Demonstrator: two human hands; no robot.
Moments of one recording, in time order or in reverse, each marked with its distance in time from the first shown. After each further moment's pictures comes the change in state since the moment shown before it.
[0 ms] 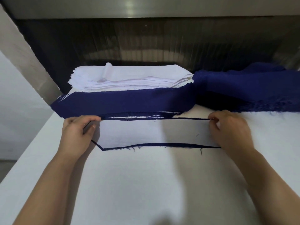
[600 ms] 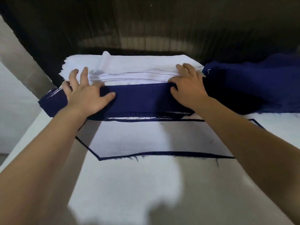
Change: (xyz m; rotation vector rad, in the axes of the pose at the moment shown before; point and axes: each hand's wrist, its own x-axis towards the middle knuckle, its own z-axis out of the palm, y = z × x) left_hand 0.114 0.011 0.027 0.552 -0.172 -0.087; right_hand 0.136 -0.082 0.063 -0.136 -0.114 -0.333
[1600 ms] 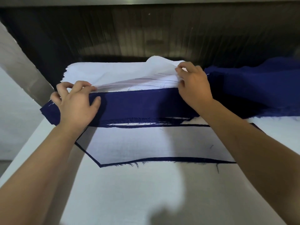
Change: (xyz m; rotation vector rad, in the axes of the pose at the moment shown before) left_hand -0.018 -0.012 -0.003 -0.086 0.308 0.046; right_hand -0.003 0.003 -0.021 0.131 0.226 0.024
